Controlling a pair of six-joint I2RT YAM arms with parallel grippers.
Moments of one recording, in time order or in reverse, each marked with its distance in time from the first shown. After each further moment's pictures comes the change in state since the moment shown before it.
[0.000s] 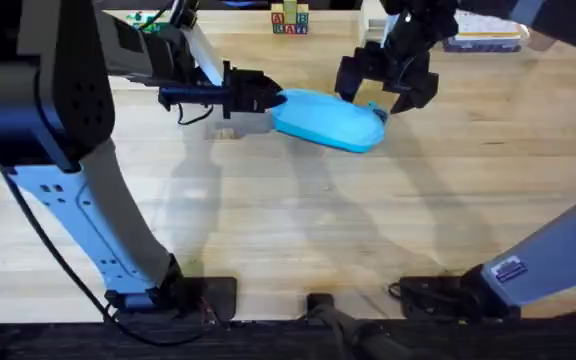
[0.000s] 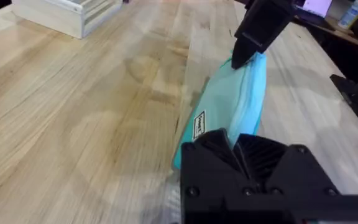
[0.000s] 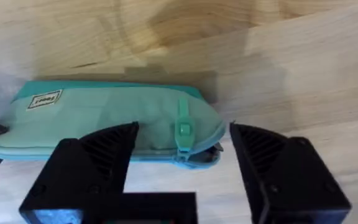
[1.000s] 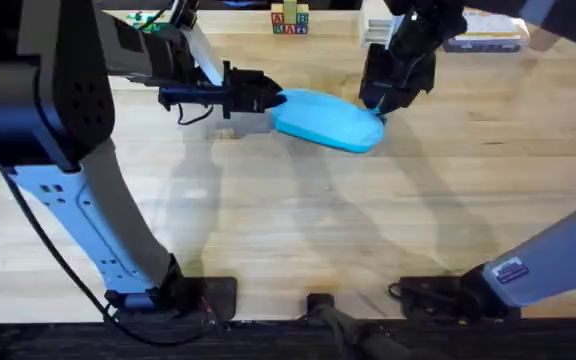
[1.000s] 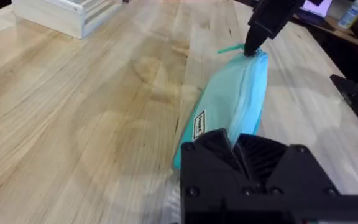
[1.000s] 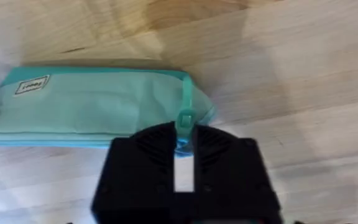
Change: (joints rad) left arm 0.000 0.000 0.000 0.000 0.000 0.000; right arm 0.000 -0.022 0.000 -0.056 -0.003 -0.004
